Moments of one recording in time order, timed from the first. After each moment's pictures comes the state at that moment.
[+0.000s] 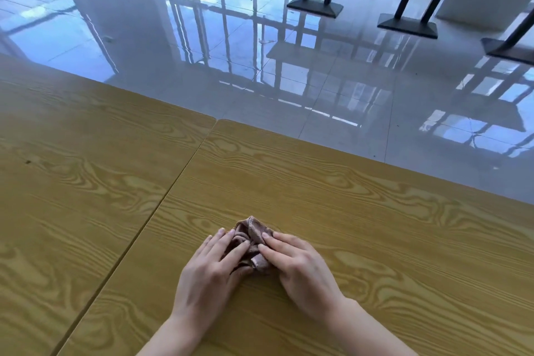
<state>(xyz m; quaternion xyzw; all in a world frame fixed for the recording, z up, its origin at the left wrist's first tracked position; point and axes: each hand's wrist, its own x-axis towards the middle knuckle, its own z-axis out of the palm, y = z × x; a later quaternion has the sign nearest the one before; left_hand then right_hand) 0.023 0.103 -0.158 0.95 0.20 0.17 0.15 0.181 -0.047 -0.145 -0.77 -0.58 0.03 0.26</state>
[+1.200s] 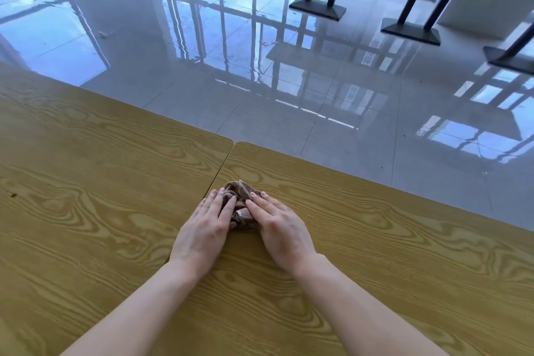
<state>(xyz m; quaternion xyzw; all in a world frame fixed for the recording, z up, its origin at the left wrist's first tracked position) 0.097 0.271 -0.159 0.97 0.21 0.12 0.02 0.233 0.136 -0.159 -0.81 -0.54 -0.01 0.22</state>
